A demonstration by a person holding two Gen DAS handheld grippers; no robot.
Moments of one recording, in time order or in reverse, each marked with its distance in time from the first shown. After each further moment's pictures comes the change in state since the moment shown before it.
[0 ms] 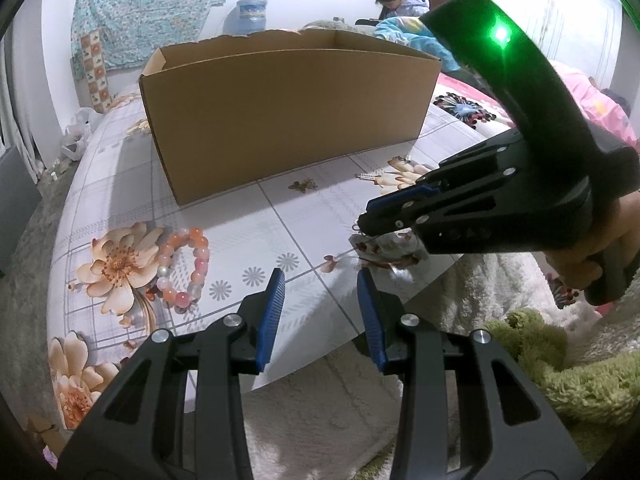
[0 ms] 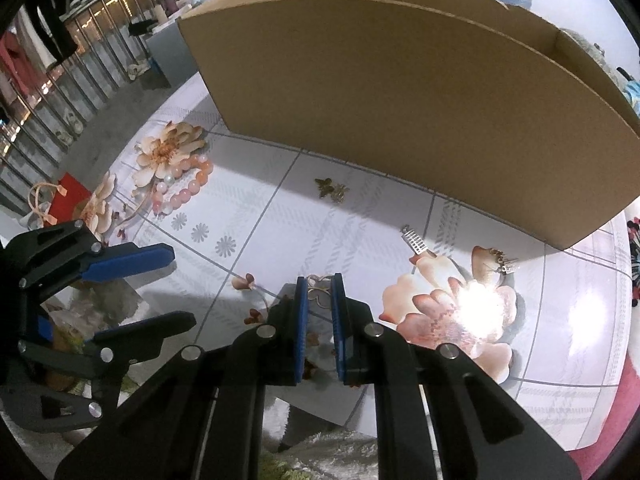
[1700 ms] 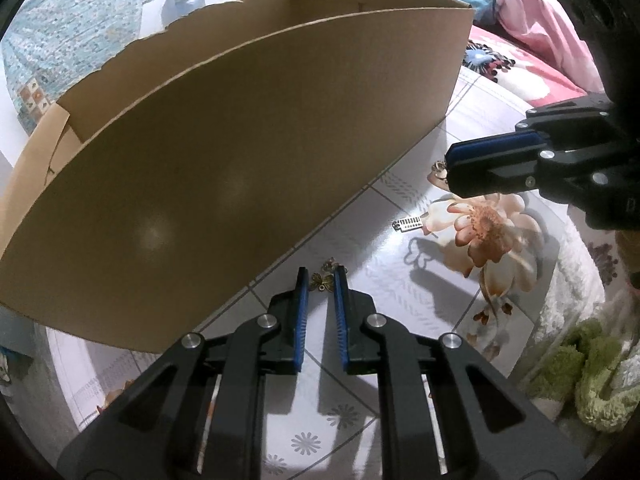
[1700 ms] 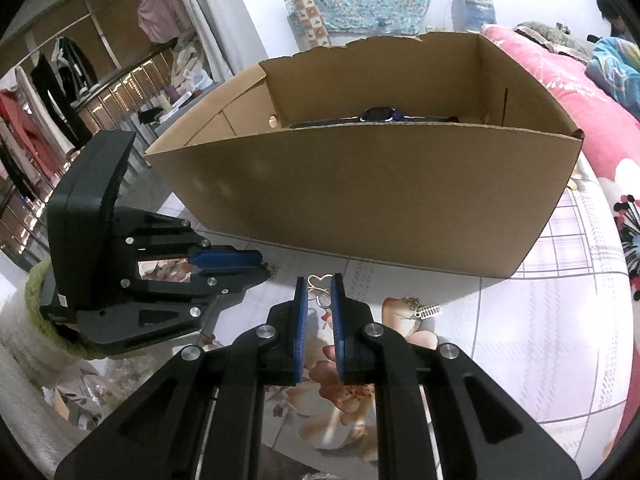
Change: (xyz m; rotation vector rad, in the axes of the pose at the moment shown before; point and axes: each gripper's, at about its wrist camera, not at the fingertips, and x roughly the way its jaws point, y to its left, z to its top) left arm 0.087 0.016 0.078 0.253 0.195 -0.010; right arm -0.038 -0.080 -0.006 0.151 -0.259 0.131
